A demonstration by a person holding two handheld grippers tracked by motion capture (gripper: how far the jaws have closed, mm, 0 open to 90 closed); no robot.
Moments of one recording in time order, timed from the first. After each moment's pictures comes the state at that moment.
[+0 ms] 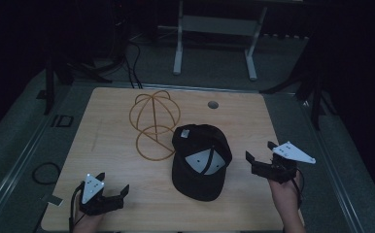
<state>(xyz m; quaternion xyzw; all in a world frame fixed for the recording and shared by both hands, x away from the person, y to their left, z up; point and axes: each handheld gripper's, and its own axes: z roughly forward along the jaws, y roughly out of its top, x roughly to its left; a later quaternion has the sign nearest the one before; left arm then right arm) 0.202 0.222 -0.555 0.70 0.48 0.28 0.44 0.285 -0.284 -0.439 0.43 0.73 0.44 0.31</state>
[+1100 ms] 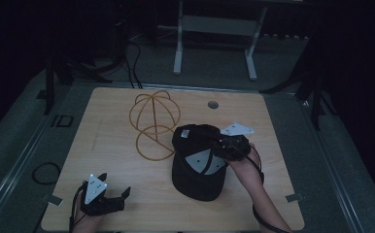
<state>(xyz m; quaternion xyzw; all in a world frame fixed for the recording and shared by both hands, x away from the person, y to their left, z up) 0.203 0.221 -0.556 0.72 0.46 0.27 0.43 0.348 -0.176 -0.450 0.38 0.81 0.35 0.27</state>
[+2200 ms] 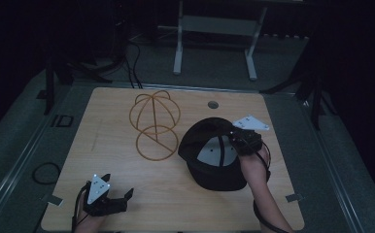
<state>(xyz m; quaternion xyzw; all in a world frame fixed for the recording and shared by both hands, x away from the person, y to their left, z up) 0.202 0.212 -0.554 0.73 0.46 0.26 0.44 0.333 -0.191 -0.404 0.41 0.76 0.38 0.32</state>
